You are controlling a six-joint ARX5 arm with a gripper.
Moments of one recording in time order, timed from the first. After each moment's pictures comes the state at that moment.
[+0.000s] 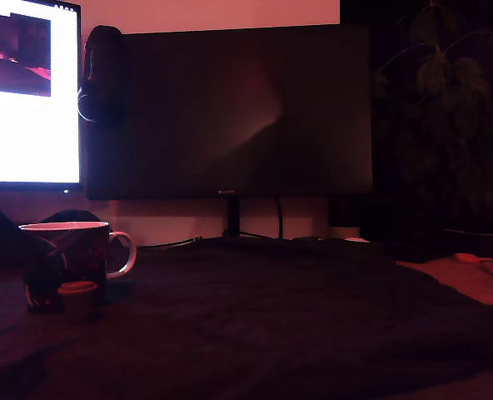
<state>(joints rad) -0.46 0.82 0.03 0.39 0.11 -0.16</state>
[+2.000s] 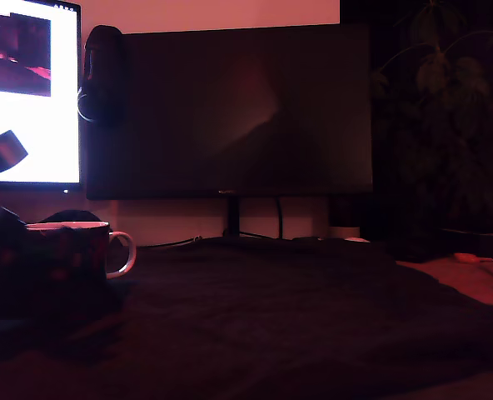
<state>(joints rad) -0.47 1.57 0.23 0.84 0.15 -0.15</state>
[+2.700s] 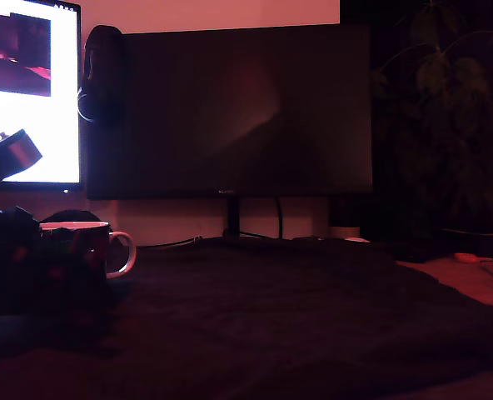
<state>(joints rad) -0.47 1.58 0.24 0.84 0.20 -0.15</state>
